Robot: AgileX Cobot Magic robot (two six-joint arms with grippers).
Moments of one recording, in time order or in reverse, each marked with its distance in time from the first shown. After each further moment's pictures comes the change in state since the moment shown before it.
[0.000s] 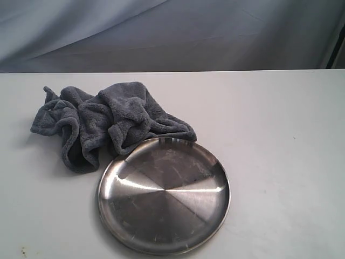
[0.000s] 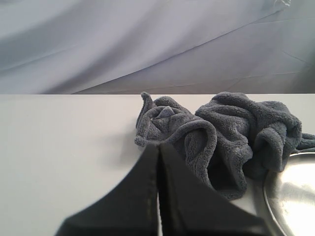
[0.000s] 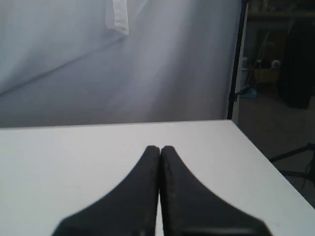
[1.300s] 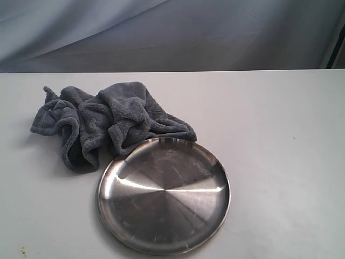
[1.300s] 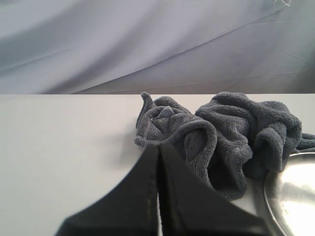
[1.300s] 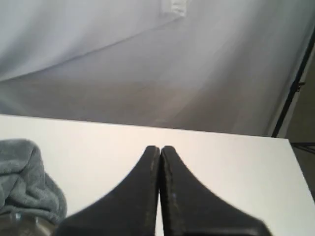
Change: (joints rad) left arm 0.000 0.000 0.000 0.000 0.000 0.000; right arm 0.170 0.894 -1.103 -0.028 0.525 0.038
